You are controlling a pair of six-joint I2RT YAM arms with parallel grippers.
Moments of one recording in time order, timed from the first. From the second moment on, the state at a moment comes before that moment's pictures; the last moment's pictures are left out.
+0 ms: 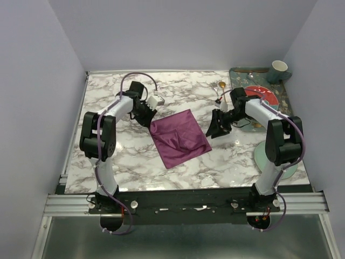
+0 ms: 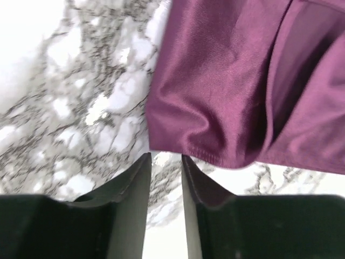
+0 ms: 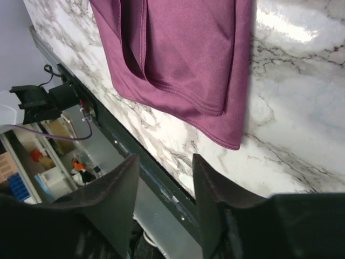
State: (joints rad) left arm -0.24 1.95 1.40 -0.70 0.36 0.60; right arm 0.17 1.84 1.28 -0.88 -0.82 0.07
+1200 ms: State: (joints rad) left arm -0.37 1.88 1.32 -0.52 0.67 0.43; right arm 0.24 2.03 1.30 -0.75 -0.70 0.18
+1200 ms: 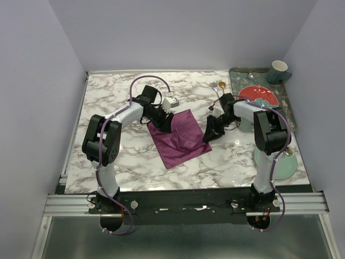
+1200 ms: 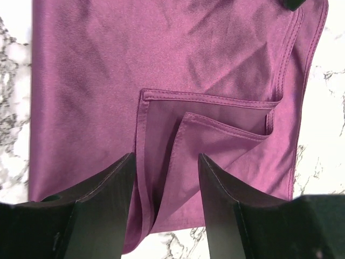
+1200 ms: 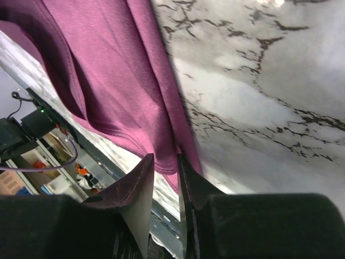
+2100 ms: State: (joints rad) left arm -0.40 2.02 1.41 -0.46 0.70 0.30; right arm 0.24 2.07 1.34 -0.75 -0.73 0.18
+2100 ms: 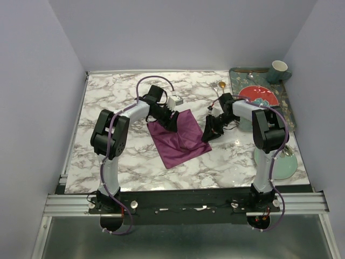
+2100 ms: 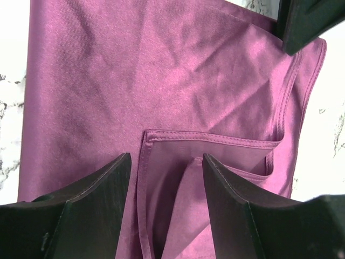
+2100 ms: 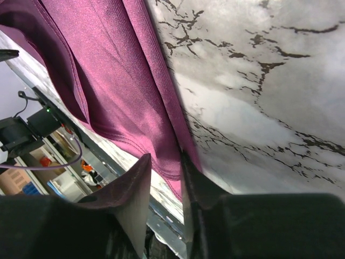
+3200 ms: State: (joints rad) left arm -0.40 2.05 1.42 -0.46 0.74 0.27; right arm 0.24 2.07 1.36 -0.78 -0.75 0.17
